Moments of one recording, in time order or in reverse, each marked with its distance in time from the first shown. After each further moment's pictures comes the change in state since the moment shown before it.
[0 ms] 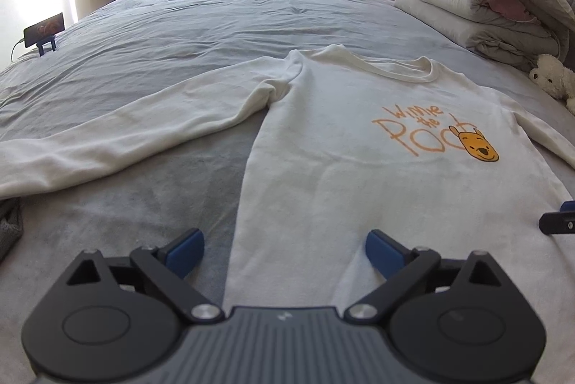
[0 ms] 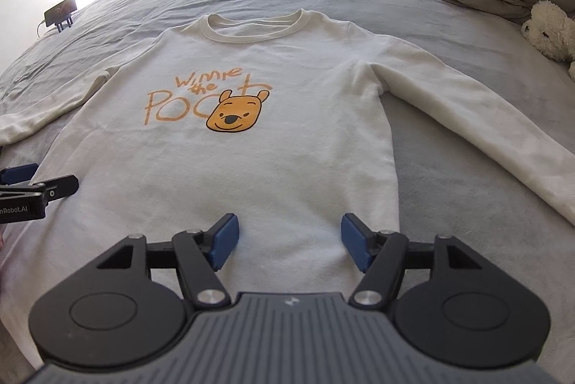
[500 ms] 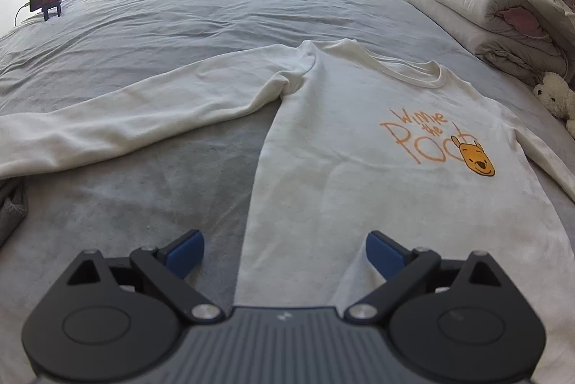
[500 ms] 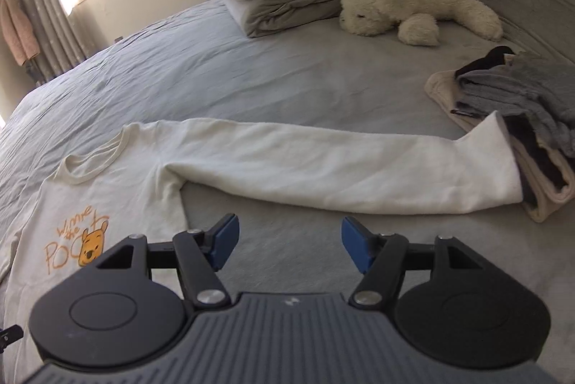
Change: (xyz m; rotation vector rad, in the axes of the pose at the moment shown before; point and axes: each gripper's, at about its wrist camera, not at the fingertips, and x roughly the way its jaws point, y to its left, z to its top) left arm -0.004 0.016 0.014 -0.093 0.075 -0.028; right arm -0.063 -0.132 0.003 0.484 -0.205 -0.308
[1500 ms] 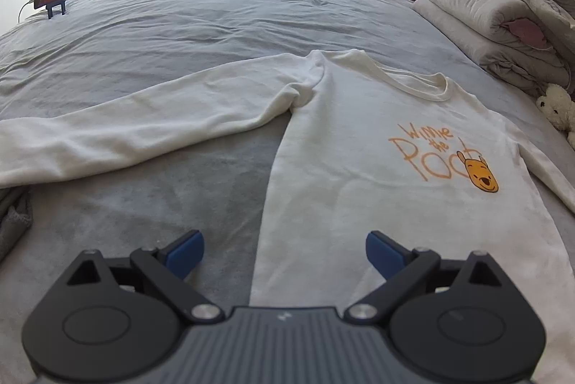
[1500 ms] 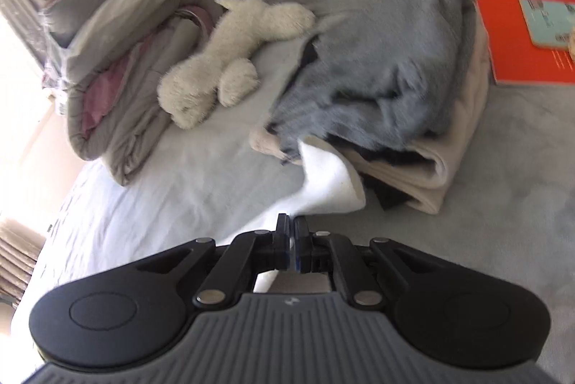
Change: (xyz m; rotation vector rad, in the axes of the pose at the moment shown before) left arm -0.001 0.005 0.007 -0.015 -0.008 -0.011; right arm -0.013 -0.086 0.017 0.552 -0.224 -0.111
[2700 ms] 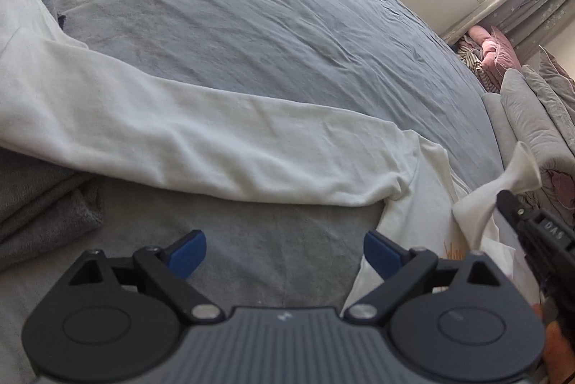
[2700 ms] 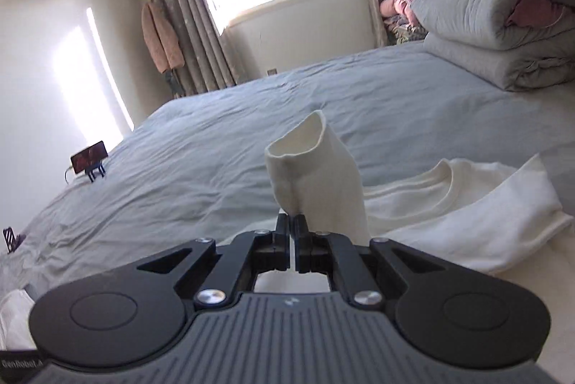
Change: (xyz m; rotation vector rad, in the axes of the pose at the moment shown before) left arm -0.001 0.115 0.043 -0.519 0.073 -0.047; right arm -0.050 0.298 -0.290 -0.757 0.240 0.642
